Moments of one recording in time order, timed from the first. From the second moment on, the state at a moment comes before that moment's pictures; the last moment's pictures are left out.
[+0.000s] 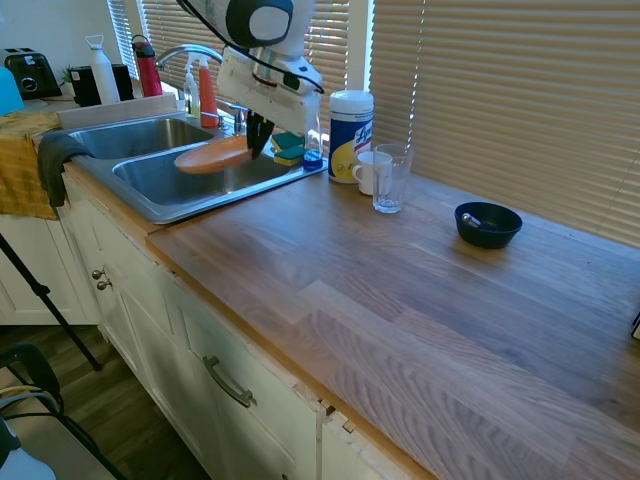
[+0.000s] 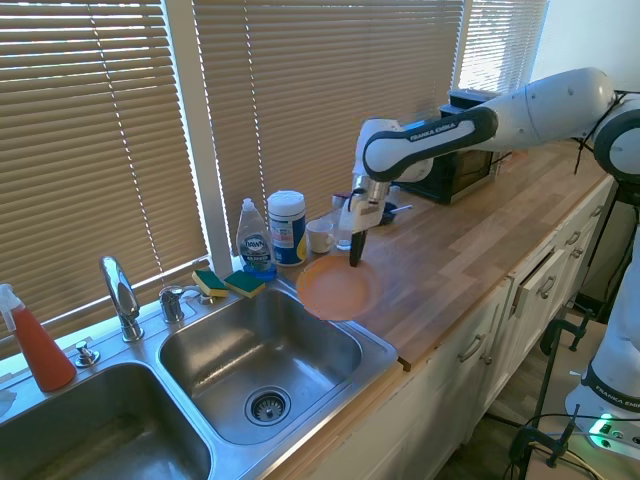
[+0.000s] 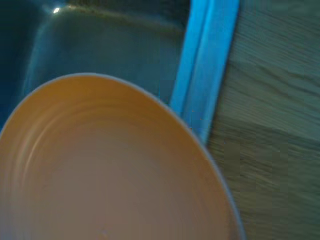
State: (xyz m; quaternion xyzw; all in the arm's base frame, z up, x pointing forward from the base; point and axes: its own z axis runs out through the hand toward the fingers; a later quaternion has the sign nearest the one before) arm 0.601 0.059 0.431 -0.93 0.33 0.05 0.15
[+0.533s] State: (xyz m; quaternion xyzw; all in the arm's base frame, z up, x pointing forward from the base) arm 0.646 0.209 0.374 -0.95 0.31 0.04 0.07
